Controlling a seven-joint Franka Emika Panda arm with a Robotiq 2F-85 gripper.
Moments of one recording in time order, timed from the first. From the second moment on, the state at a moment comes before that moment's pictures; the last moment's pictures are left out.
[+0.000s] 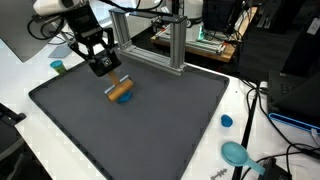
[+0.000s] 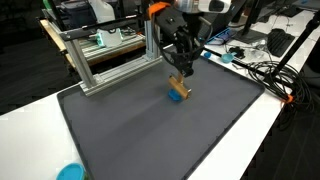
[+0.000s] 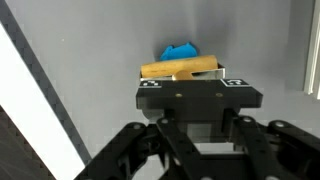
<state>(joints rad) -0.14 0.49 0.08 -1.57 0.05 2.02 -1.41</state>
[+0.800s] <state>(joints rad) -0.17 0.46 0.07 -1.69 0.08 2.12 -1.48</state>
